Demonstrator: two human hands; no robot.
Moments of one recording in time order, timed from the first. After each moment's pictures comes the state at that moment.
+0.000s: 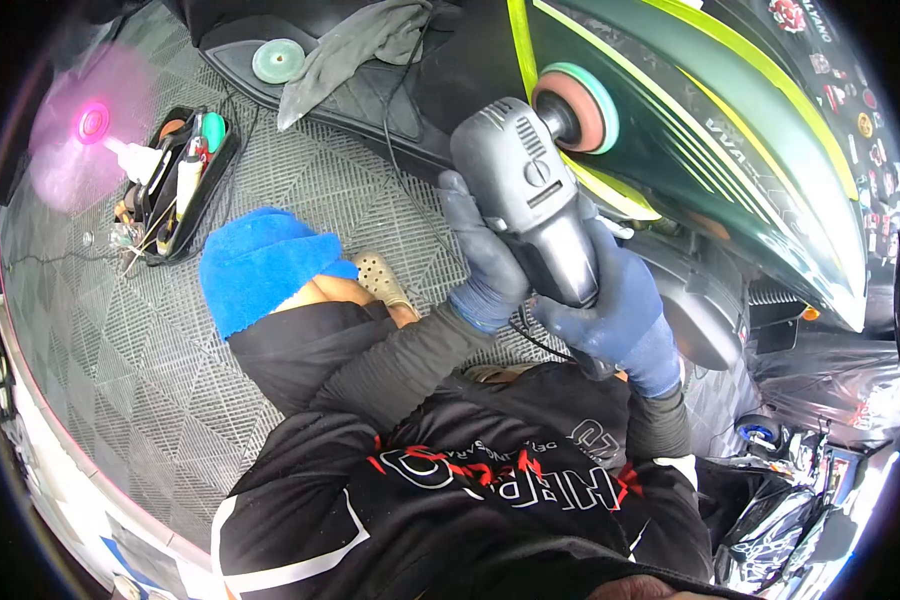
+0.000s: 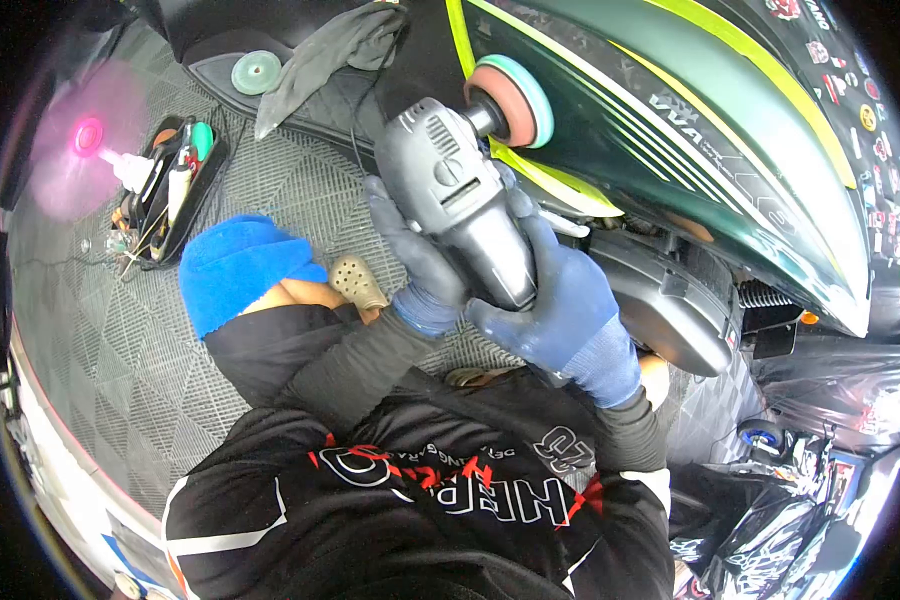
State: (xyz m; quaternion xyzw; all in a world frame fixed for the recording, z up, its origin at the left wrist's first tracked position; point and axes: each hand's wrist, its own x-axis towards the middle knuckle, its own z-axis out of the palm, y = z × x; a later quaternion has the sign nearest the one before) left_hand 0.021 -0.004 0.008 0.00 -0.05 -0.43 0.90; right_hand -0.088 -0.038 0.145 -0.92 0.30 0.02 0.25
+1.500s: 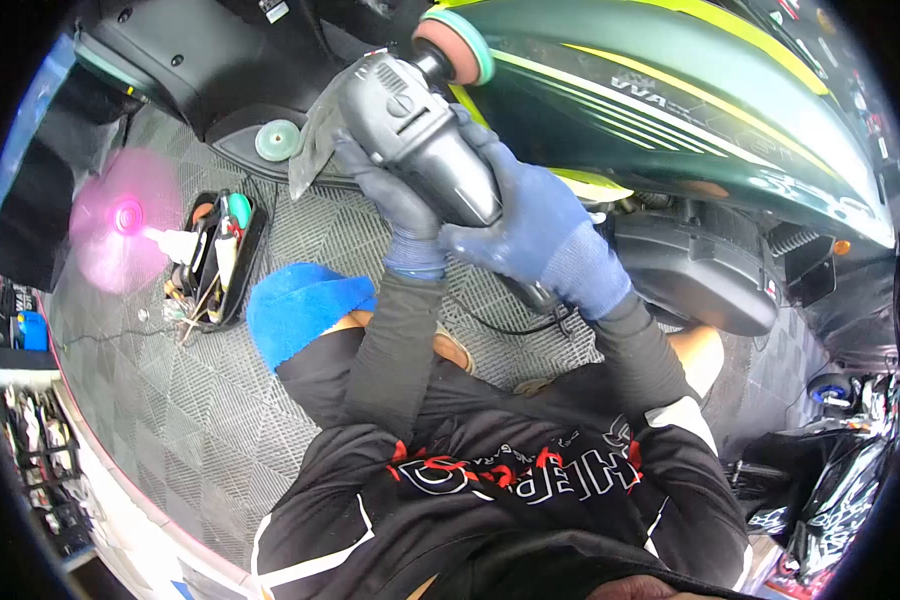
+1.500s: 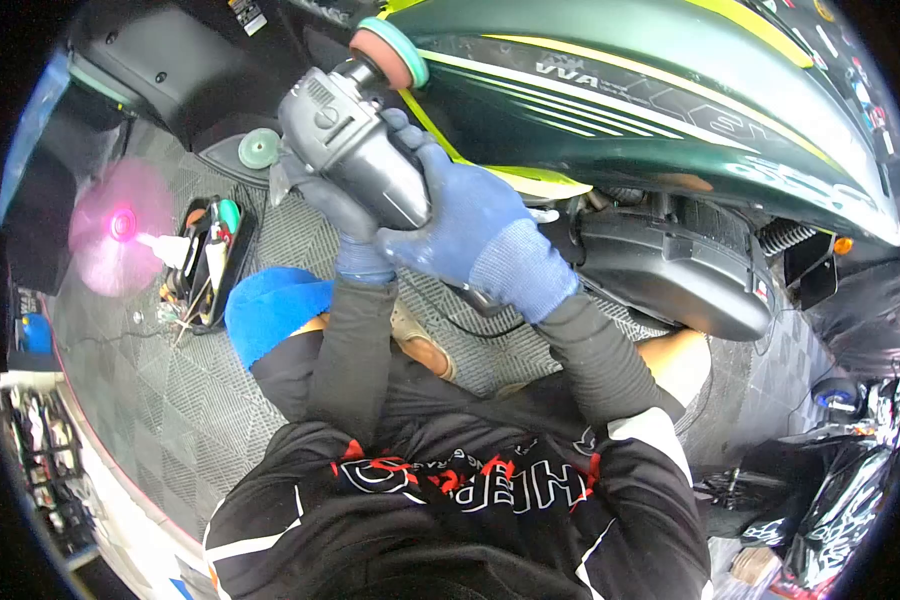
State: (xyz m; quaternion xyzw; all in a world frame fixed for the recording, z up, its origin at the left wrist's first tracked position) left_hand 0.120 -0.028 0.044 0.05 -0.16 -0.35 0.92; right_hand -0.025 -0.053 0.132 -0.92 0.20 -0.16 0.29
